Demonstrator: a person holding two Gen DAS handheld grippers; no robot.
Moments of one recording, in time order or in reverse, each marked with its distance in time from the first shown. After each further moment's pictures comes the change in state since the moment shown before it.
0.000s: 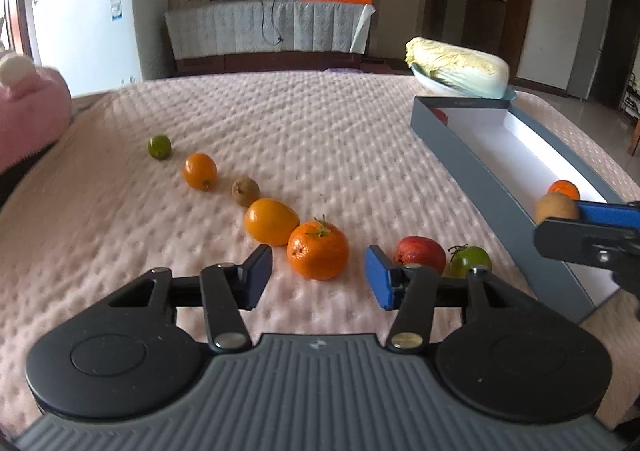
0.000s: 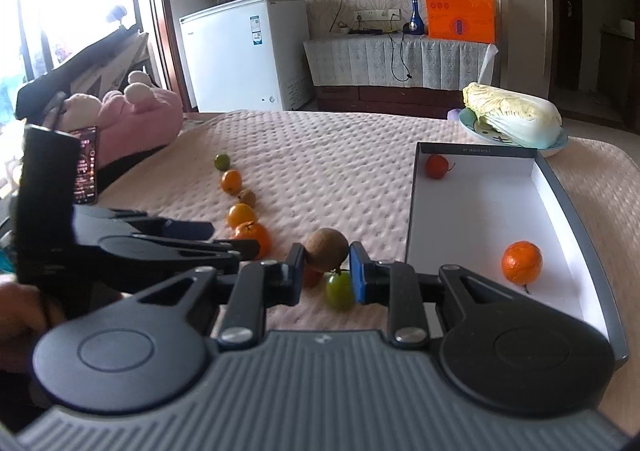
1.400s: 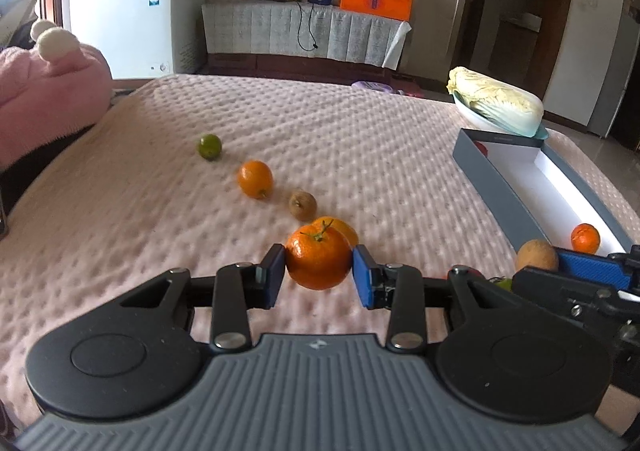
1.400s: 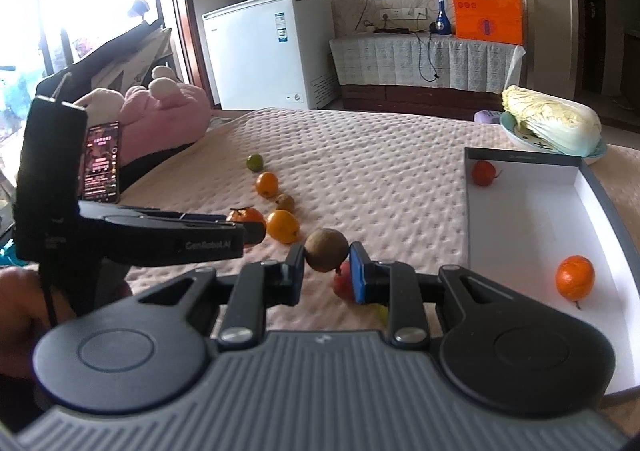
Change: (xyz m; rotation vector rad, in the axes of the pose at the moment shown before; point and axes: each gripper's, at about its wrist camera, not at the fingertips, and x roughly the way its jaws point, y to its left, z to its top) left arm -0.016 0.040 0.008 -0.102 -0.040 0.046; right arm 0.025 0.032 0.003 -0.035 0.014 0.069
